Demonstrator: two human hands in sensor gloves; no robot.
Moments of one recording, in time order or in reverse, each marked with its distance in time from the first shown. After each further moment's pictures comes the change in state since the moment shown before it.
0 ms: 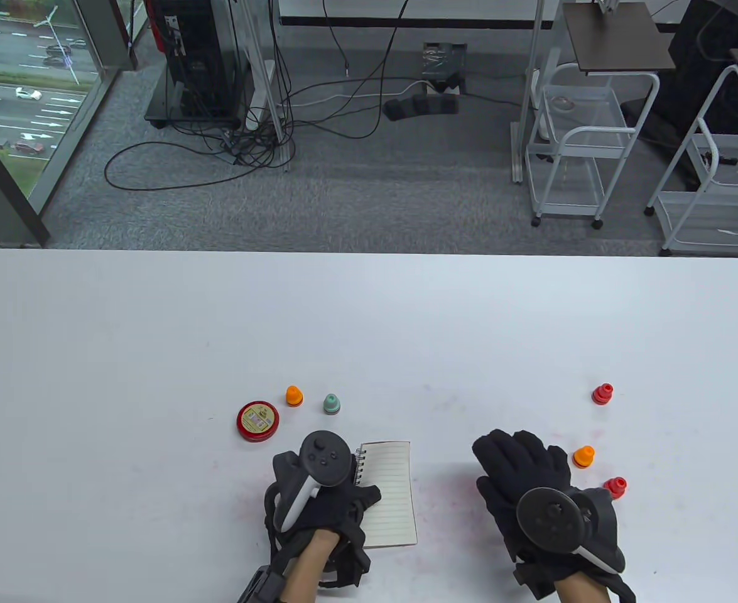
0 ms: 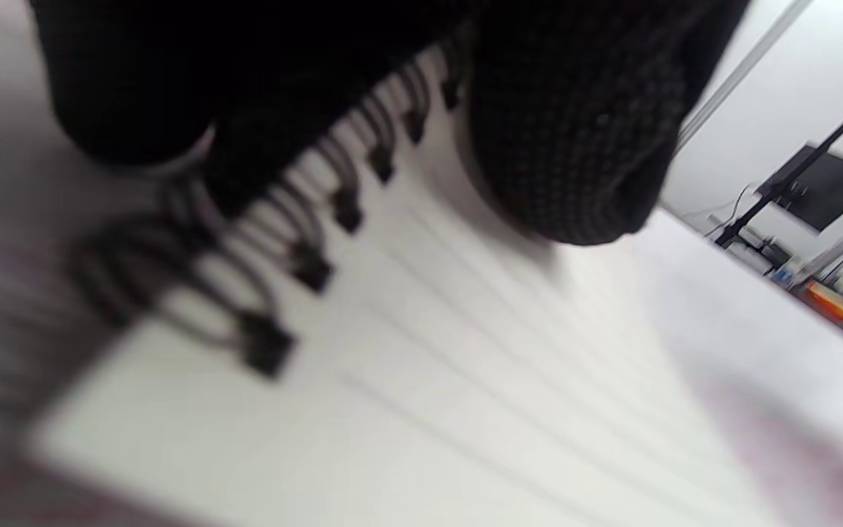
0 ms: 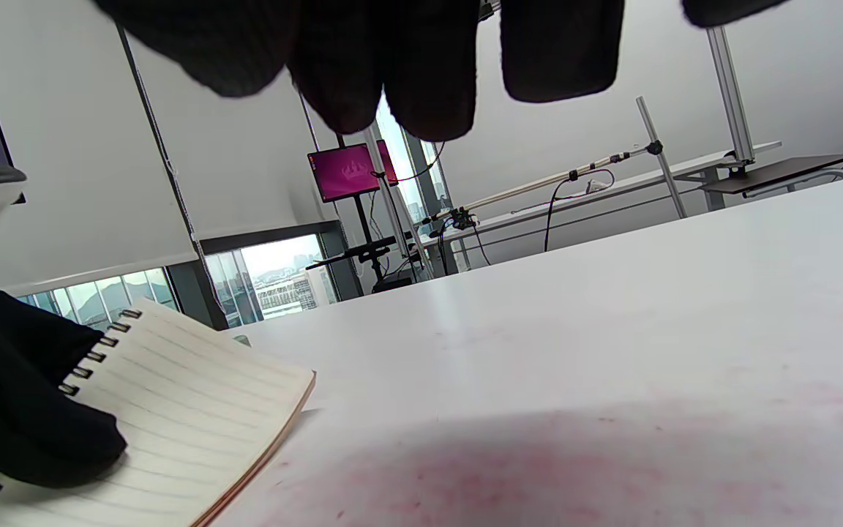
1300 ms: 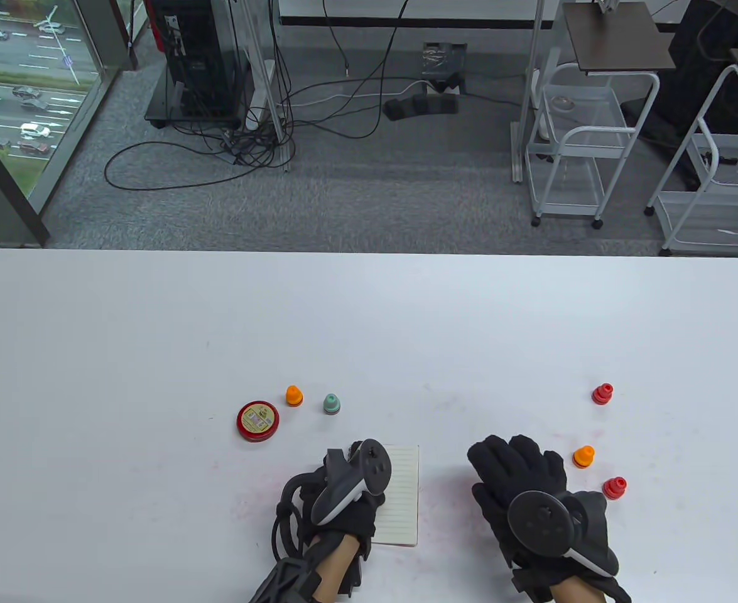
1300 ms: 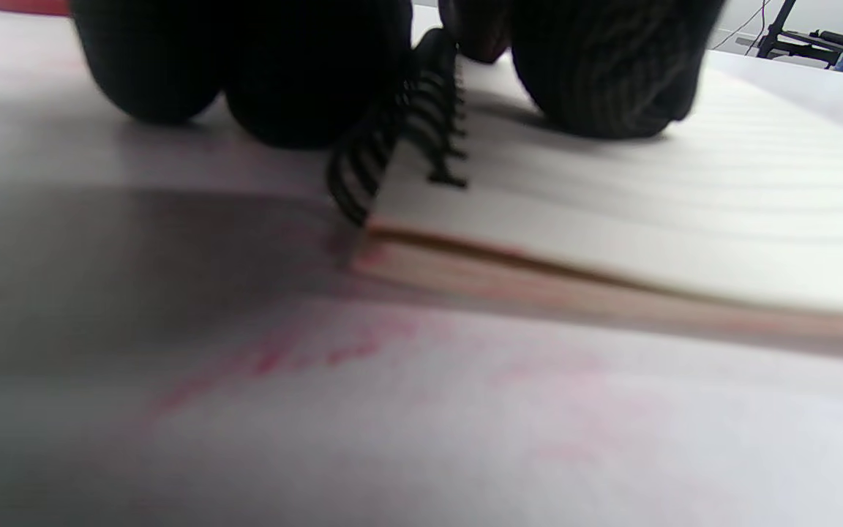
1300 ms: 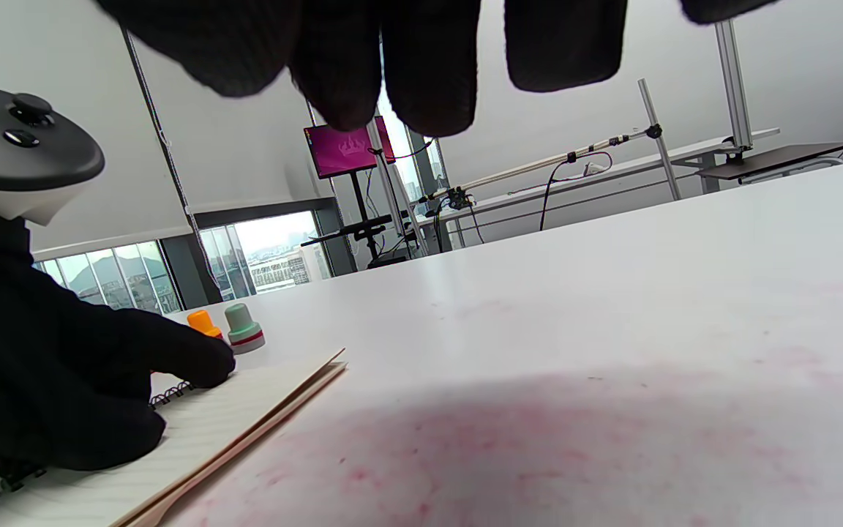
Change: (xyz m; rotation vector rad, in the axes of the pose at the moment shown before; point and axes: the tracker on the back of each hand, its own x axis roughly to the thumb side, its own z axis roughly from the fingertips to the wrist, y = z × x) left_hand 0.028 -0.019 -0.002 -0.082 0.001 -0.368; right_hand 0.003 0.007 0.002 0.050 0.011 0.019
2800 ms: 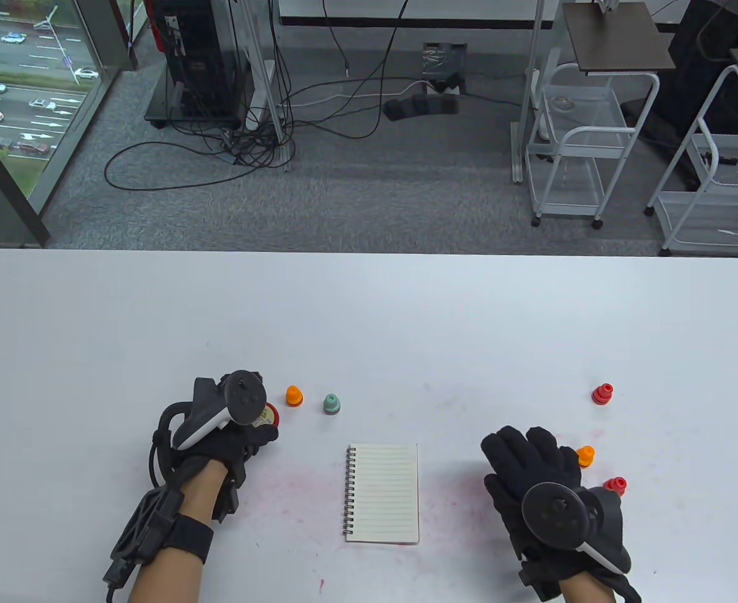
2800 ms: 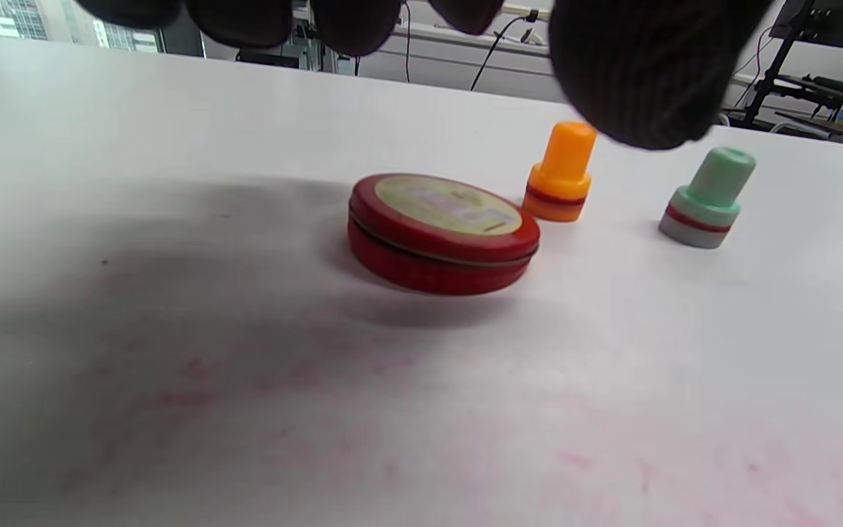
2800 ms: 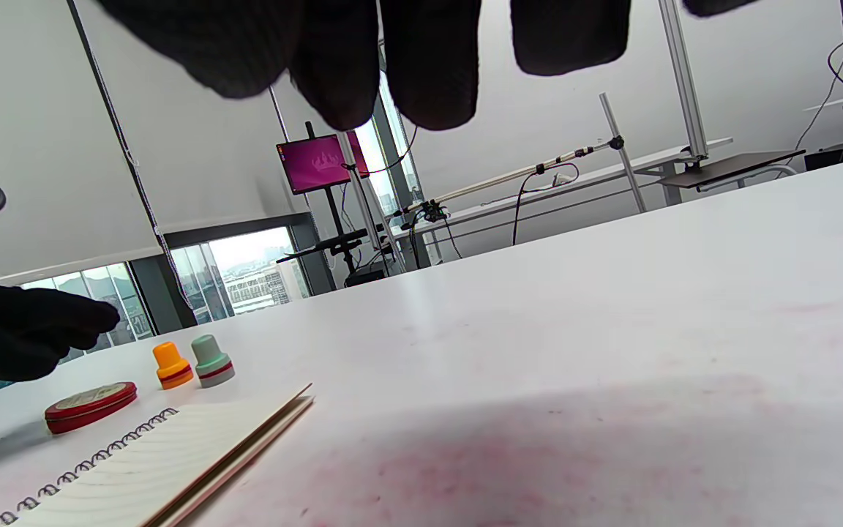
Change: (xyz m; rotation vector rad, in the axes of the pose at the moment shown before) left_hand -0.153 0.083 -0.052 0.022 -0.051 -0.010; right_hand -0.012 -0.010 -0.001 -0.027 0.061 -0.013
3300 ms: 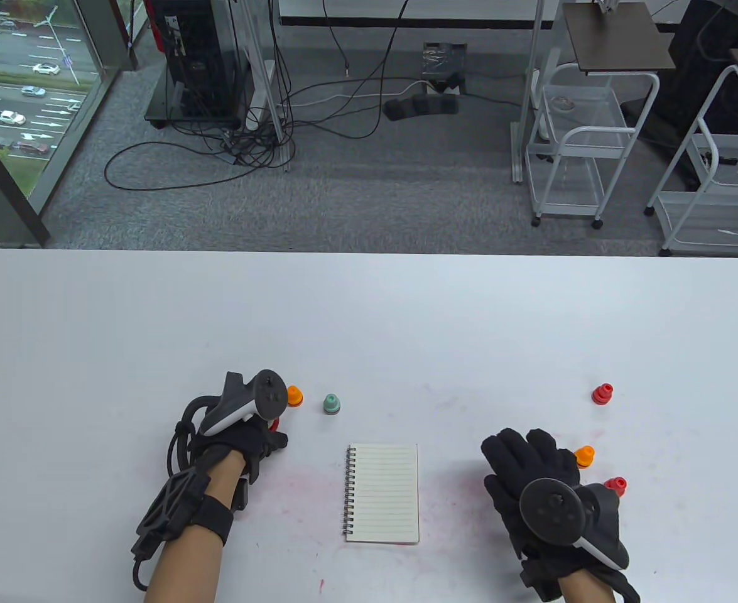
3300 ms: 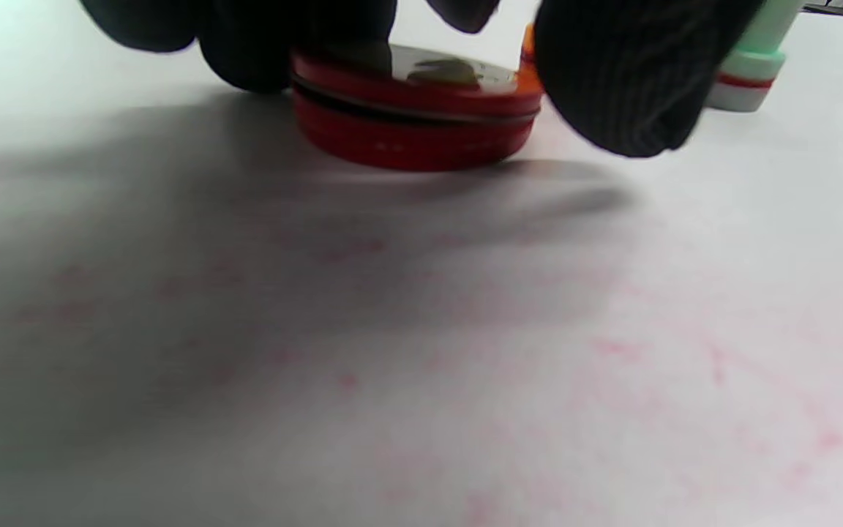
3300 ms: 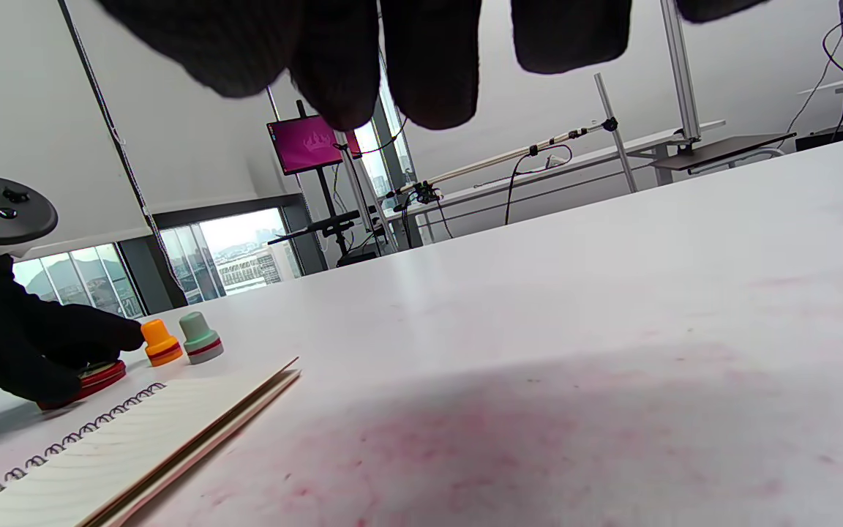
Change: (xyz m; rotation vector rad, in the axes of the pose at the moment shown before) left_hand 0.015 -0.024 -0.026 -0.109 -0.028 -0.097; right_hand -0.003 0.005 -0.002 0.040 0.015 0.009
